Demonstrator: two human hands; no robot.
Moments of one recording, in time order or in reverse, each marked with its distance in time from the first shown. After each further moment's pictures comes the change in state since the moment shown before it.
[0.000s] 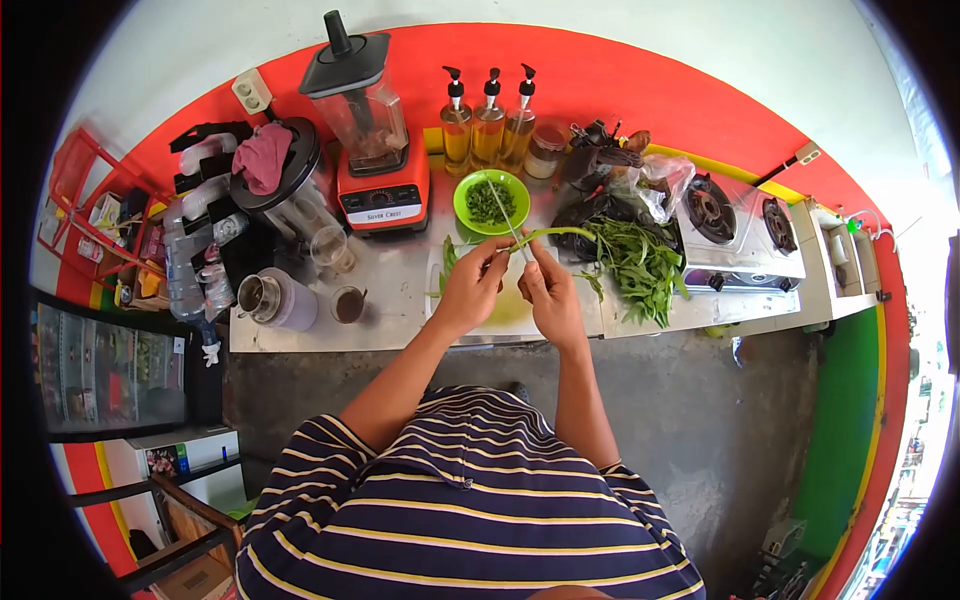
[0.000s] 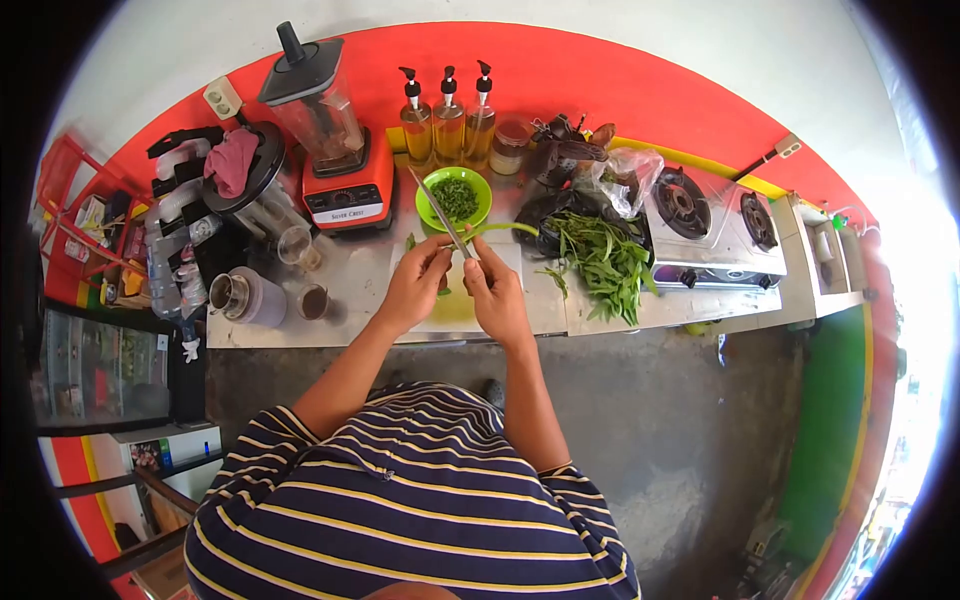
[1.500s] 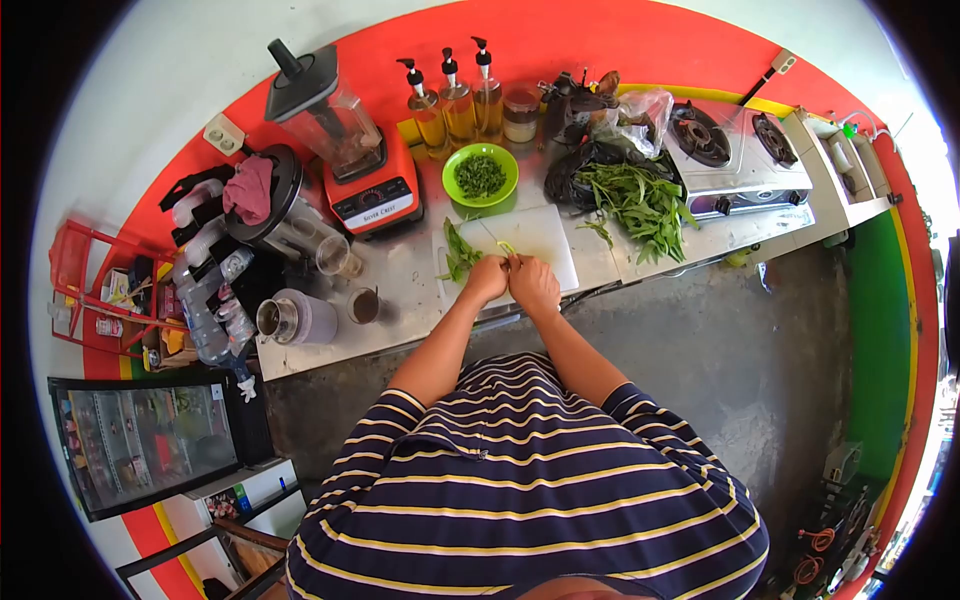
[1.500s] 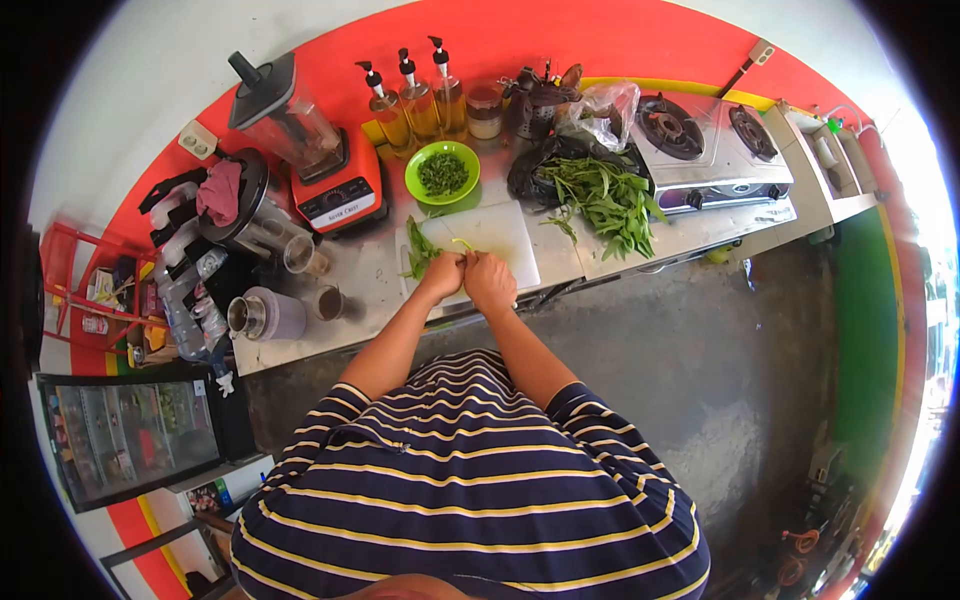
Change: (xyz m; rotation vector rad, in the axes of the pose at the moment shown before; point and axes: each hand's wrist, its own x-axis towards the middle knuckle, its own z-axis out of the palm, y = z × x) left_hand 0.020 -0.167 -0.004 0.738 -0.254 -0.264; right_hand -0.011 0.108 0.044 -0.767 0.233 0.468
